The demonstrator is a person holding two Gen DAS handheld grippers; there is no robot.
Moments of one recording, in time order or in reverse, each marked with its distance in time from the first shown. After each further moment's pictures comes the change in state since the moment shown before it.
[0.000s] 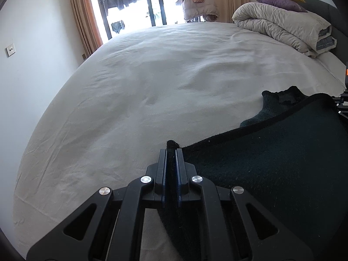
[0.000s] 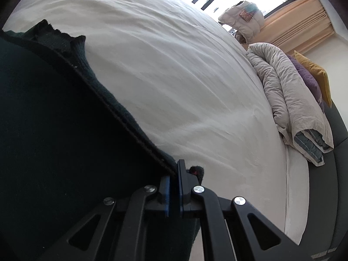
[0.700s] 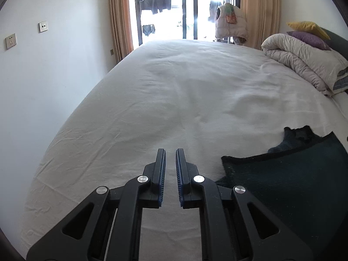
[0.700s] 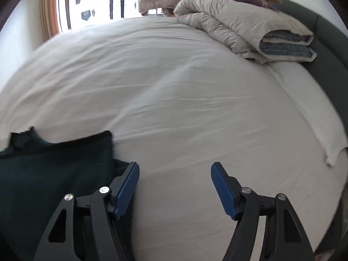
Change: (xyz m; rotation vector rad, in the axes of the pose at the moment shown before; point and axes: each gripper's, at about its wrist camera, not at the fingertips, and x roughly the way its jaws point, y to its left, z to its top) left arm -0.059 0.072 -0.004 -0.215 -0.092 0.046; right arm -0.019 -0.129 -0.070 0.673 -0.021 0.194
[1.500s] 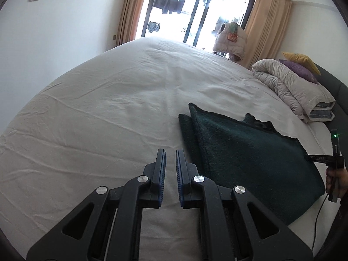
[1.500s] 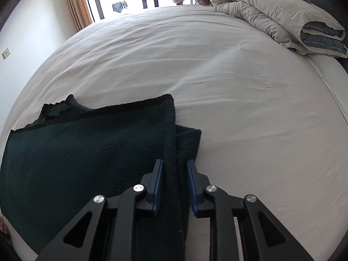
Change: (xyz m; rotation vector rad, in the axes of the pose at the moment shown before) left arm -0.079 0.002 -0.101 -0.230 -0.020 -0.139; right arm 0.016 0.041 -0.038 -0.081 0.074 0.170
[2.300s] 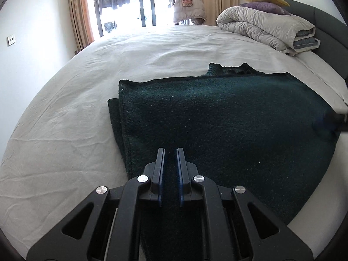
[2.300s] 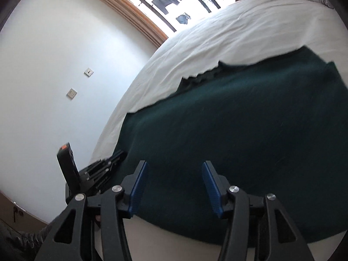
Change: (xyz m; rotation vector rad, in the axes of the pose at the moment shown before) left arm 0.049 -0.090 -0.033 0.396 0.131 -0.005; right arm -0.040 0.113 -0.096 0.079 -0.056 0.708
